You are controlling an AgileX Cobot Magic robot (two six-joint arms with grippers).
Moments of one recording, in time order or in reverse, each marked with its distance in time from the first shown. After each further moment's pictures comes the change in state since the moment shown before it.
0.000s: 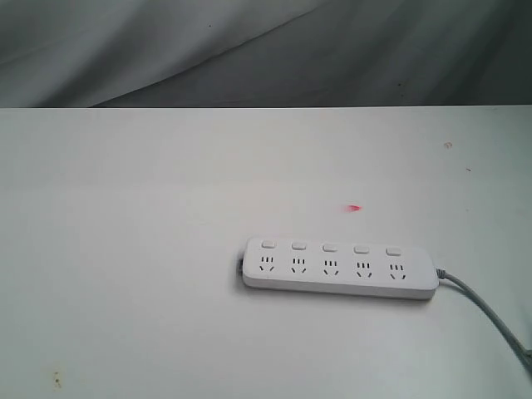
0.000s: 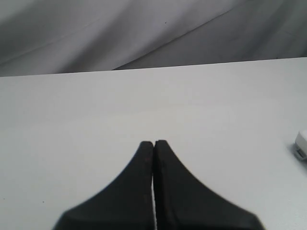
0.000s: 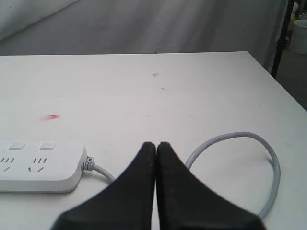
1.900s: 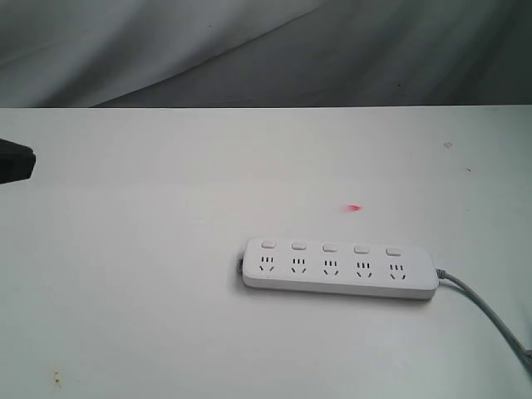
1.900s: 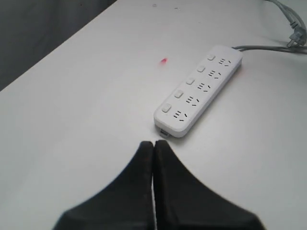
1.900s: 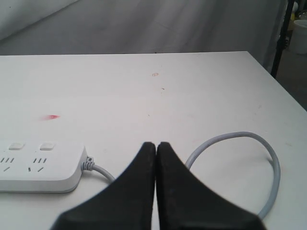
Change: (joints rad) left arm 0.331 1.004 -0.819 -1.004 0.831 1.506; right arm 0.000 0.000 0.000 0.000 0.000 0.000
